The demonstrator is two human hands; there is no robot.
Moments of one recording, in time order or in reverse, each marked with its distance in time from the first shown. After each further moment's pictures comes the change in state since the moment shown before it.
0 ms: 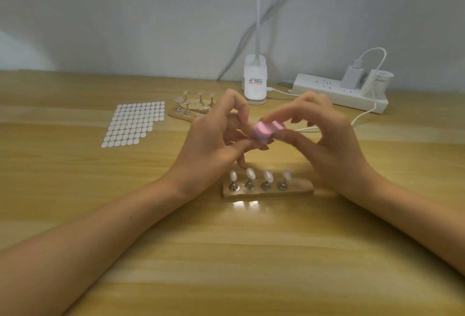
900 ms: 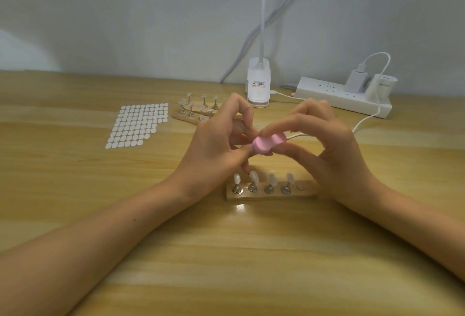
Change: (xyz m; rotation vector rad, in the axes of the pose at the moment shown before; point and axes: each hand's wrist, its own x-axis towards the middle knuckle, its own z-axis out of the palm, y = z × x) left_hand 0.000 -0.003 0.000 -0.011 -0.001 -0.028; right_hand -0.001 0.000 0.000 -0.054 -0.011 -0.067
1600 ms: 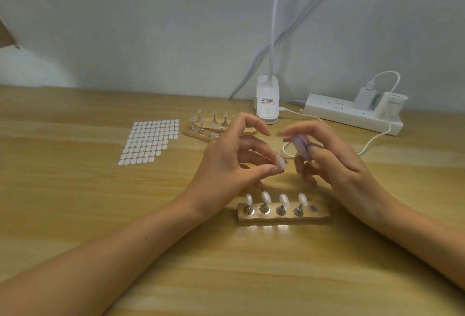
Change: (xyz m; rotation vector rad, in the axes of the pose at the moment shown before) left_hand 0.002 -0.004 -0.003 -0.097 -0.025 -0.083; right_hand -0.003 0.011 0.002 0.478 -0.106 0.345
